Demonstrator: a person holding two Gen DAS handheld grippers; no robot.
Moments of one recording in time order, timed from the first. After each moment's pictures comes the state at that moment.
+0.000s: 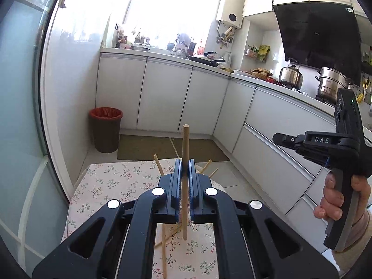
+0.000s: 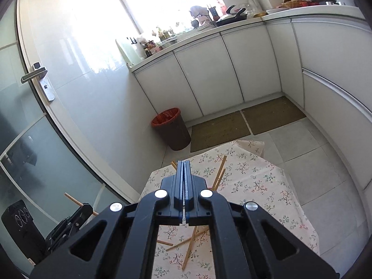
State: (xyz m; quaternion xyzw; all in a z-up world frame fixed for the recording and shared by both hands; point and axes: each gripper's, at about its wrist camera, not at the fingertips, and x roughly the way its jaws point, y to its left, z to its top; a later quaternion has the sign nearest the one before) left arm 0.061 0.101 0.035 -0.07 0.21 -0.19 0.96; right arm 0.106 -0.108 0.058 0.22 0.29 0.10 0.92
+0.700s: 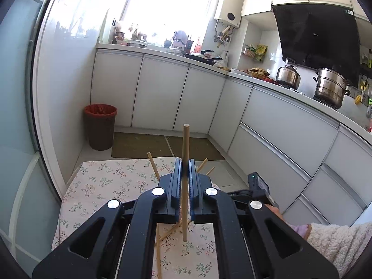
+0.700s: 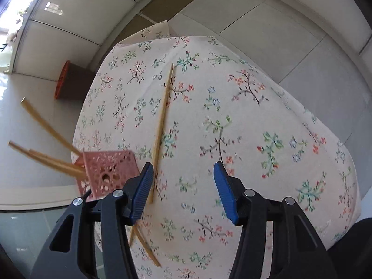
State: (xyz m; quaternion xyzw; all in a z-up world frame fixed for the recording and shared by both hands) left arm 0.070 0.098 0.022 -0.08 0.22 -0.20 0.95; right arm 0.241 -0.177 -0.225 0.39 0.57 -0.09 0.72
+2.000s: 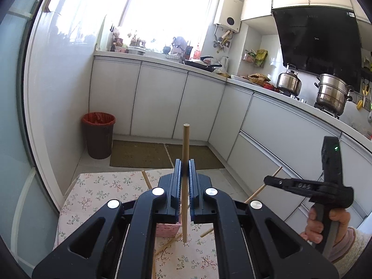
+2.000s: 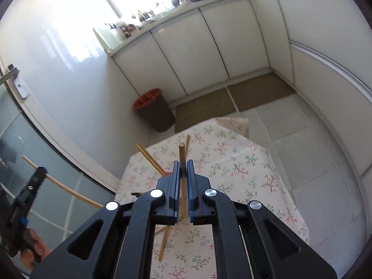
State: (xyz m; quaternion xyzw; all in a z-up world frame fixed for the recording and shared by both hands) left arm 0.091 0.076 0.055 -0.08 0.20 -0.20 0.96; right arm 0.128 -0.165 0.029 0.23 0.33 0.09 0.91
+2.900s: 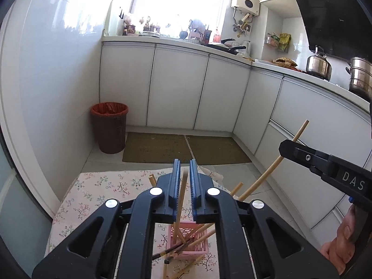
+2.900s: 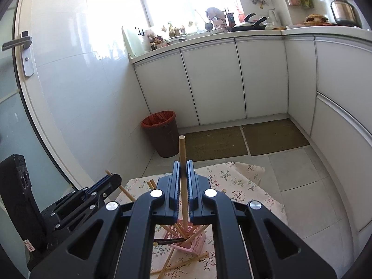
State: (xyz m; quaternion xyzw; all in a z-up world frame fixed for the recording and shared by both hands) left arm 0.203 0.038 -0.026 -0.05 0.24 -0.13 0.96; right arm 0.215 -0.087 0.009 0.12 0.26 0.09 0.95
